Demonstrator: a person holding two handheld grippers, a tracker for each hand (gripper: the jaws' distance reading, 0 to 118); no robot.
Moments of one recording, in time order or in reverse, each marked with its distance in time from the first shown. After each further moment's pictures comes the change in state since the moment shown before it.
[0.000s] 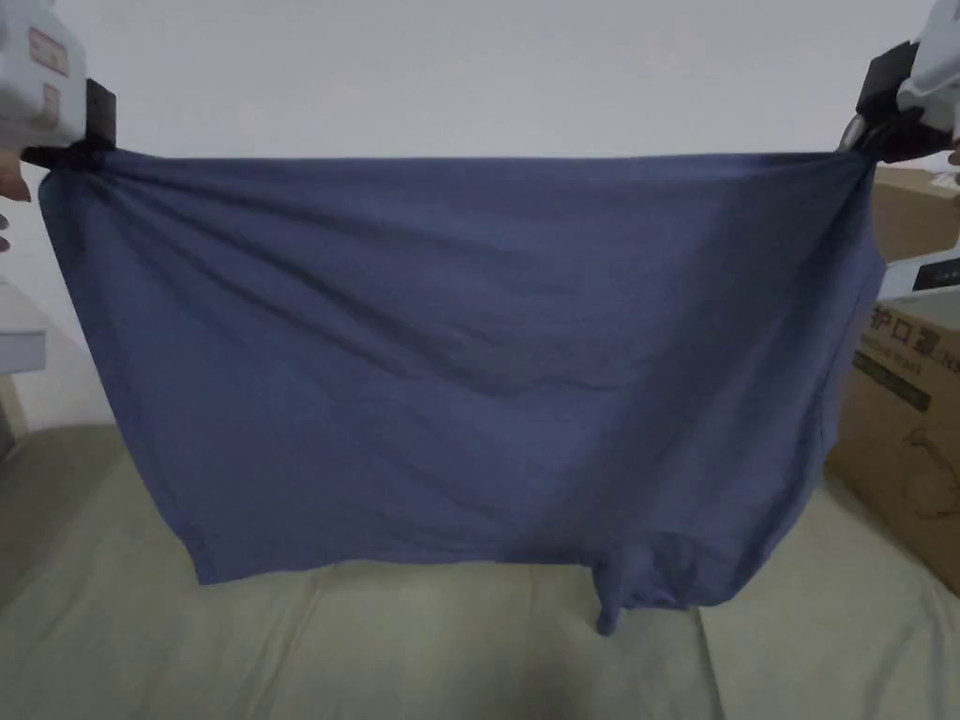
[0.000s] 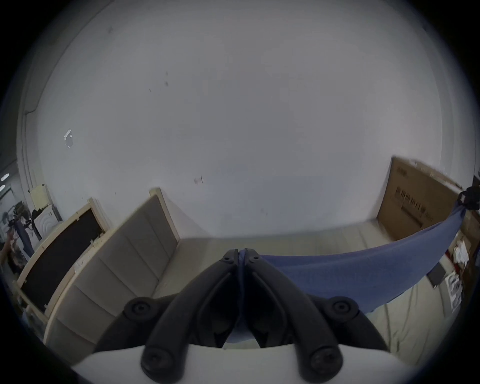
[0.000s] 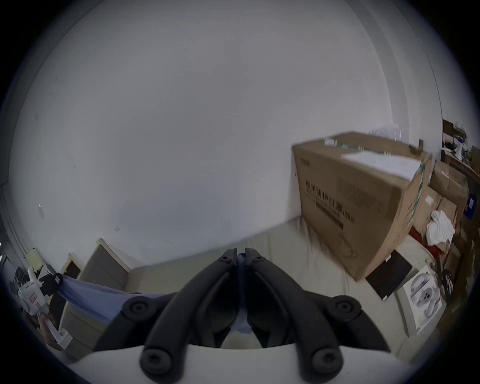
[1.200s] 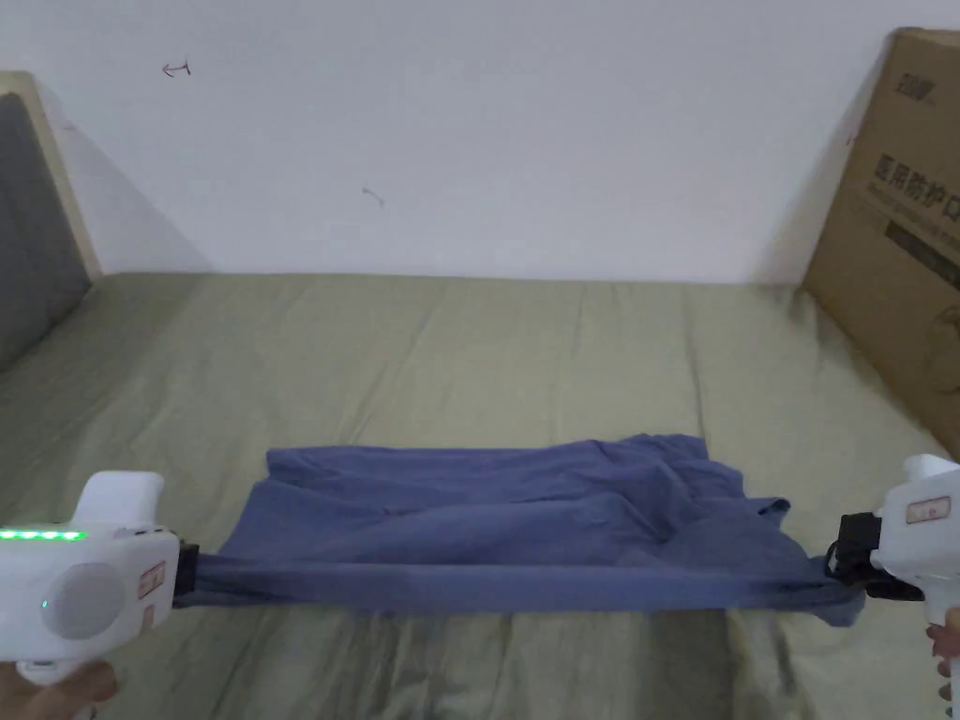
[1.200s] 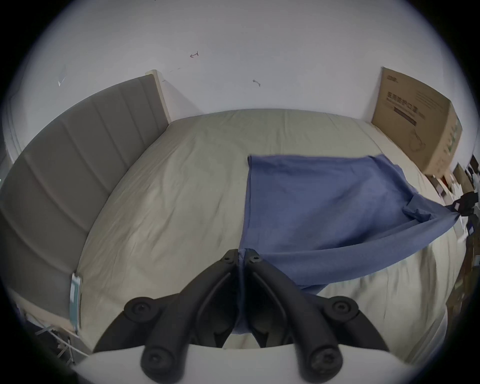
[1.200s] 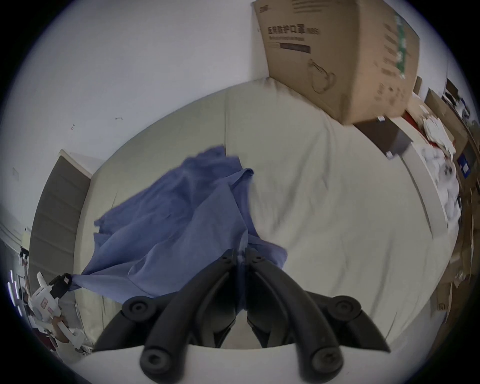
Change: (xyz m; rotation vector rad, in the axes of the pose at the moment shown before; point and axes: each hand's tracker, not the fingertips) left arm -0.006 -0.411 0.066 -0.418 -0.041 0.006; right arm 0.147 -0.361 0.018 -0.527 -0.115 -0.020
